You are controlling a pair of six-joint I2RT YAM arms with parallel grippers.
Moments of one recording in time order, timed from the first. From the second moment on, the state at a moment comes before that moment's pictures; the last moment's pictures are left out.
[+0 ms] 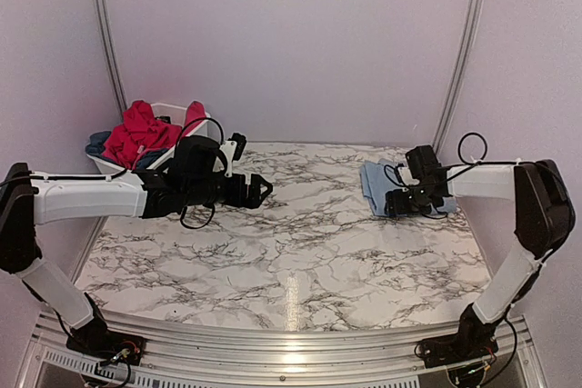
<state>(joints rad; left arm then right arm) -0.77 1.56 1.04 0.02 -0.01 -0.37 0.21 1.66 1.03 -0.36 0.04 0.12</state>
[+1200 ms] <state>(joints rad) -0.47 1.50 1.27 -0.18 -0.11 -0.33 0.11 1.90 1.35 -0.43 0.06 0.03</state>
